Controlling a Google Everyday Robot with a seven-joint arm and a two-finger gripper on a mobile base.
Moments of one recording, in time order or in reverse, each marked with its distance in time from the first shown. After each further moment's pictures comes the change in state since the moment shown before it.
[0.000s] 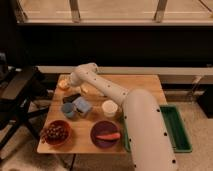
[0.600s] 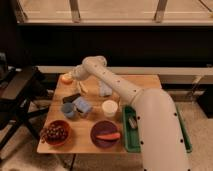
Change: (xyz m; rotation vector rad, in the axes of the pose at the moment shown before) arm 0.017 0.008 -0.078 0.088 -0.023 0.133
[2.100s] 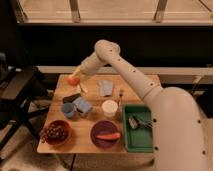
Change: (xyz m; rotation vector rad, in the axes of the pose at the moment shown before) arm -0.045 -0.009 -0.105 -0.045 -0.182 0.308
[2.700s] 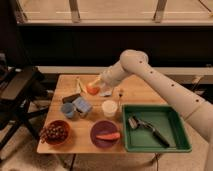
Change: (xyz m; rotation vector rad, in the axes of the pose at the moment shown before) arm -0.072 0.077 -0.082 -0.021 0.056 0.135
